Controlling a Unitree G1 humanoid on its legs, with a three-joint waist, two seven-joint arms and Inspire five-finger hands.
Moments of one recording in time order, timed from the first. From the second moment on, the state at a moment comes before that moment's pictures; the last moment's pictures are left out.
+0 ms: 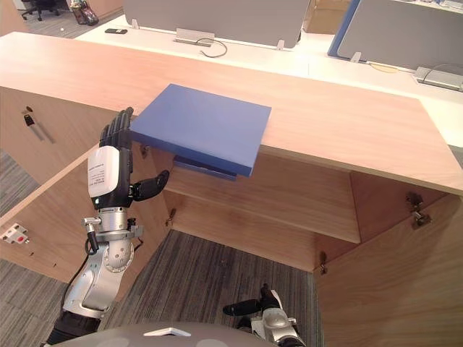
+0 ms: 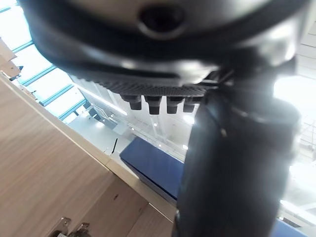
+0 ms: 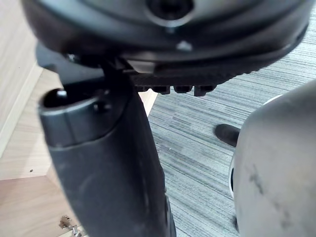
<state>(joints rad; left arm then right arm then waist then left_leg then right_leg) 0.08 0.17 -0.20 -0.19 0.87 0.01 0.53 -0.02 -0.07 0.04 1.15 -0.07 -0.01 -0.10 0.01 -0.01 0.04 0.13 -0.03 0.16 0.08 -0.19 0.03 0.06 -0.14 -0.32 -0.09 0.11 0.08</state>
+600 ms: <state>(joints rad) -0.01 0.18 -0.21 -0.07 0.88 0.06 0.53 -0.02 -0.07 0.05 1.15 -0.07 -0.01 -0.10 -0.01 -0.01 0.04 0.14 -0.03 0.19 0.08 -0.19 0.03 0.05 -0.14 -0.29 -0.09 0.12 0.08</state>
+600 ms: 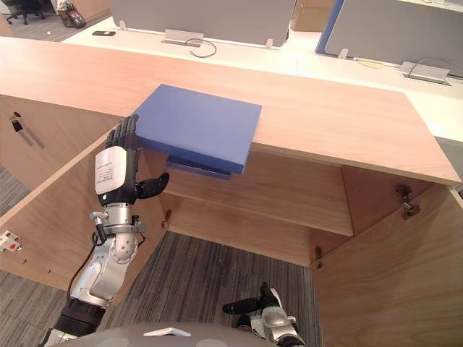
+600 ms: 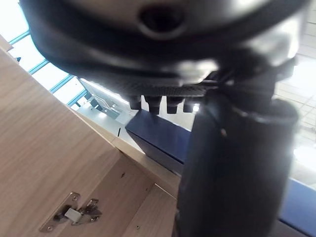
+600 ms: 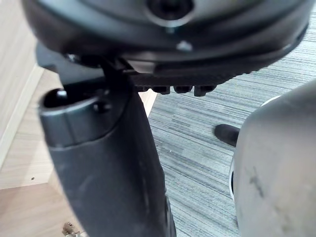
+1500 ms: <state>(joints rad) -0.16 0.21 -0.22 0.07 0.92 0.07 0.49 -0.02 -0.07 0.05 1.13 -0.07 -0.01 -0.09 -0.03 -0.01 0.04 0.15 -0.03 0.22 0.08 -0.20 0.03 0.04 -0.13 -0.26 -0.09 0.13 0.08</state>
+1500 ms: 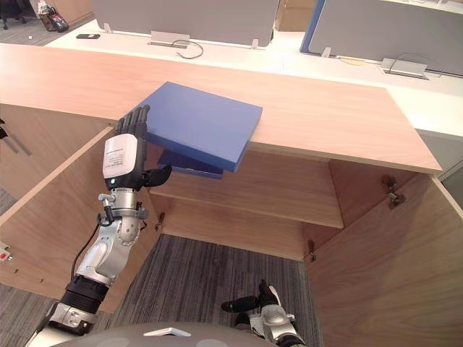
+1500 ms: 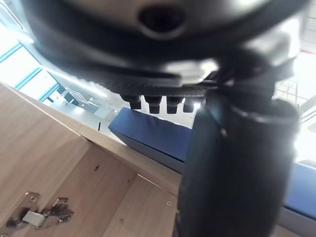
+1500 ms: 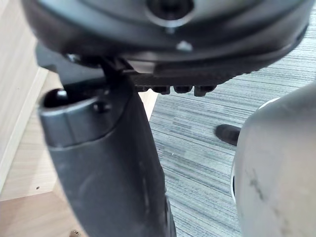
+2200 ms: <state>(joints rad) -0.20 0.23 -0.34 0.08 0.92 0.06 0.49 -0.03 -0.07 0.05 1.14 -0.07 -0.01 -0.09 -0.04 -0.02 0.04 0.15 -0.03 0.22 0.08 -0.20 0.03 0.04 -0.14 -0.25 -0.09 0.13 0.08</state>
